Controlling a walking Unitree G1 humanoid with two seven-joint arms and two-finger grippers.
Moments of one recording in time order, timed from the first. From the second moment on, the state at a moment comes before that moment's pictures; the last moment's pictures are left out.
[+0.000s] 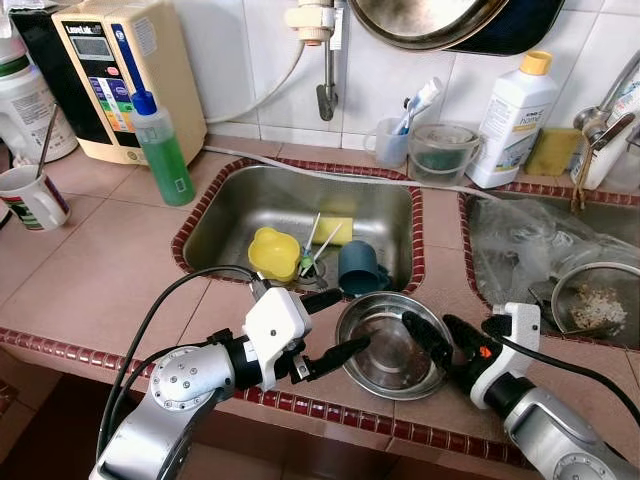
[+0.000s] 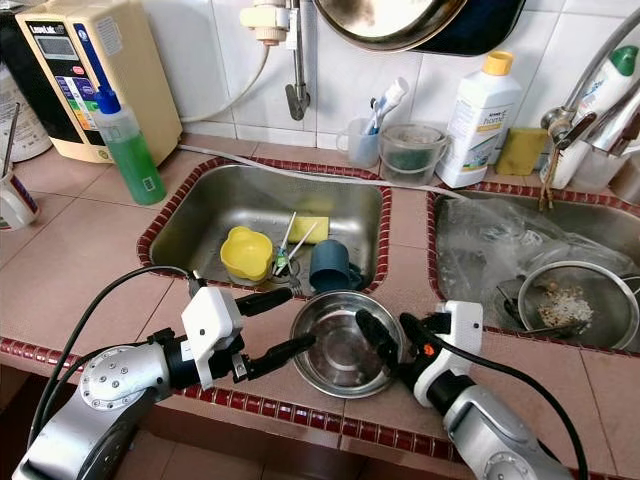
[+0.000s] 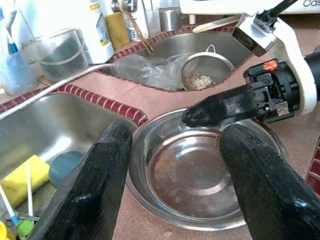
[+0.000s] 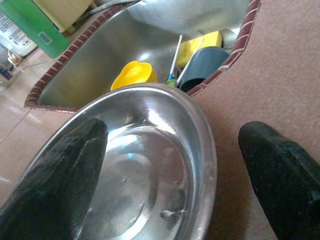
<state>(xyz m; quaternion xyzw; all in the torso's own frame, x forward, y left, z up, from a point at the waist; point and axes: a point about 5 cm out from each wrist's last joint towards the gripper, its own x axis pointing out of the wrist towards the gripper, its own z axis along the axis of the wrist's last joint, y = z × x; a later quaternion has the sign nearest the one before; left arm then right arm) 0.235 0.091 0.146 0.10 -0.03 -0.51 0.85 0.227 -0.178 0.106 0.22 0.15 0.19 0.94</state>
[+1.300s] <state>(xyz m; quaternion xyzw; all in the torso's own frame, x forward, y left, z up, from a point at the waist) 0.240 0.090 0.154 0.10 -0.04 -0.52 0.85 0.231 -0.179 0.120 0.35 0.16 0.19 0.90</state>
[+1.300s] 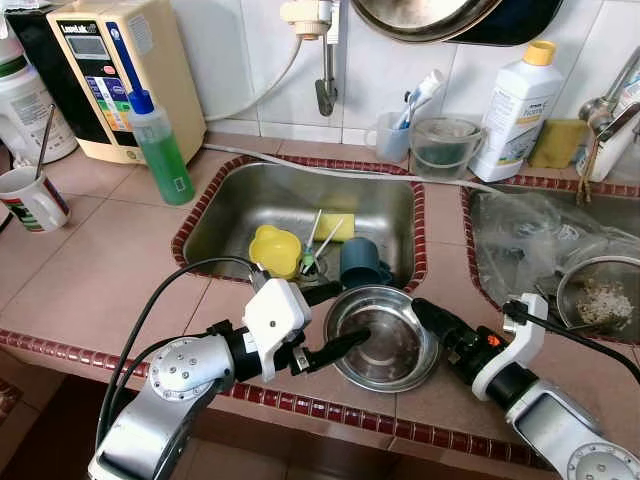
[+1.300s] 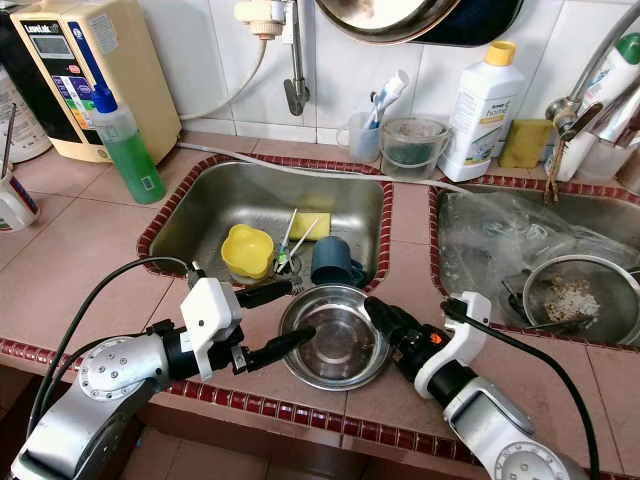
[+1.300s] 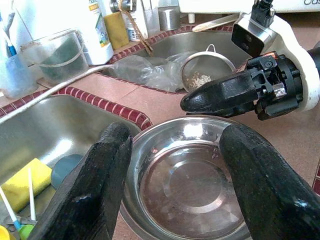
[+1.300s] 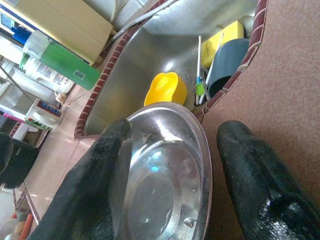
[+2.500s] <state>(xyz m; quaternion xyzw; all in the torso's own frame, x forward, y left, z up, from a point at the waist) 0.232 0.095 0.148 0.10 -0.01 -0.53 0.84 0.227 -0.185 0.122 0.37 0.23 0.23 0.87</state>
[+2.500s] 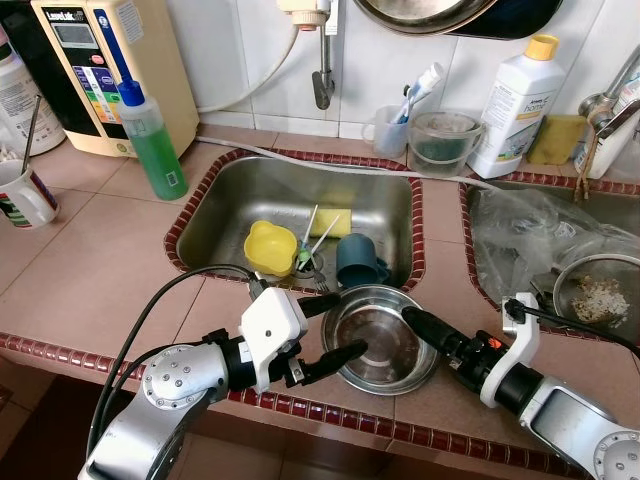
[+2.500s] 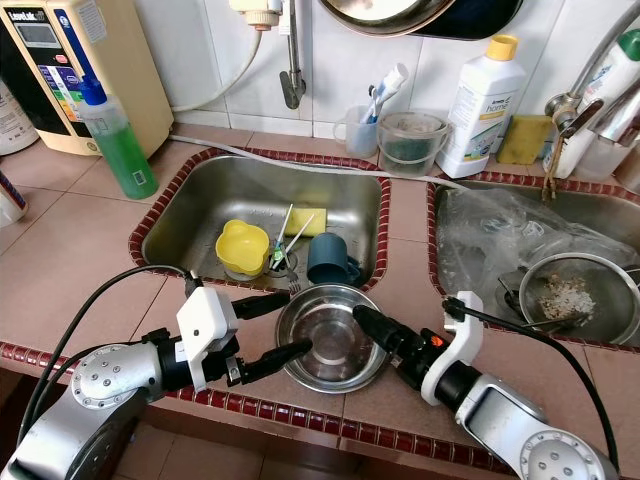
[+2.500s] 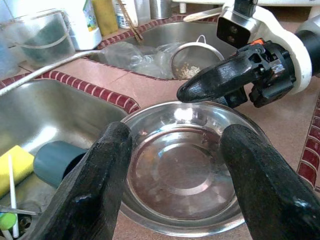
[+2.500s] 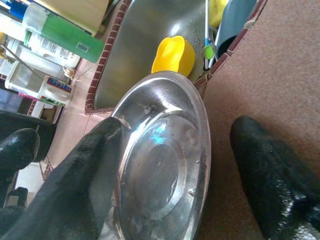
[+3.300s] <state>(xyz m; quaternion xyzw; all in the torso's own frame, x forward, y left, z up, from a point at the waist) 0.228 0.094 0.149 0.10 -0.02 -0.54 0.84 0.216 -0.191 0.119 0.38 0.27 0.24 0.86</state>
